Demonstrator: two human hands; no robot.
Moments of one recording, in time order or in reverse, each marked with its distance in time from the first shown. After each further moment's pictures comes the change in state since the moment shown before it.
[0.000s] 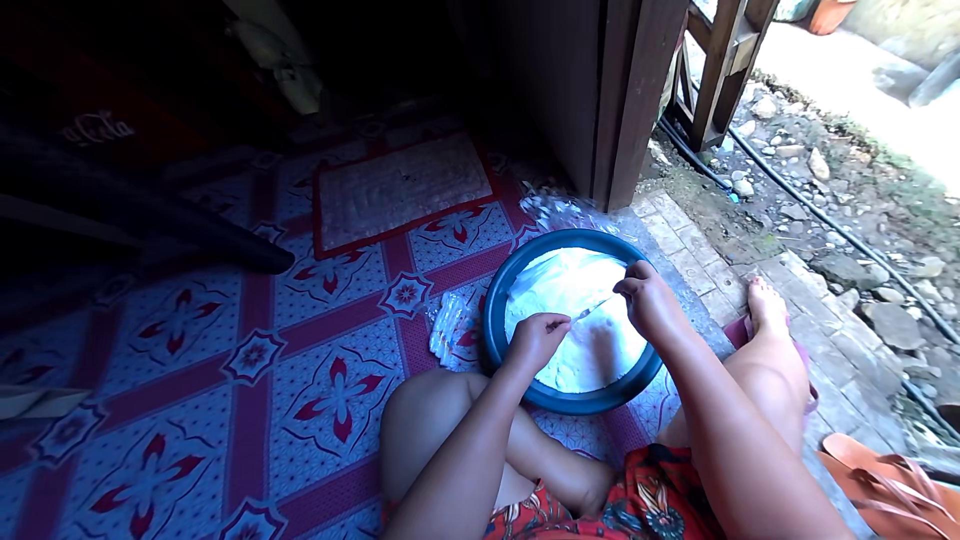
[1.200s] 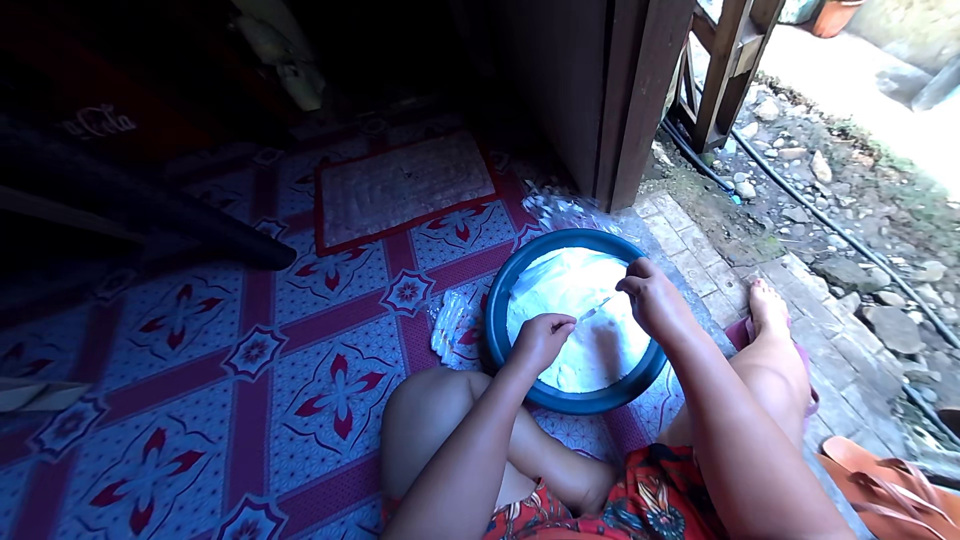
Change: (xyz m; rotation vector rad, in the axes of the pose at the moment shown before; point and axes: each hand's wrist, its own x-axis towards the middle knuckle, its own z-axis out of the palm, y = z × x) left_hand 0.003 -0.003 0.002 -0.021 -0.048 0.000; right_hand 0.005 0.008 -0.002 -0.015 0.002 -0.115
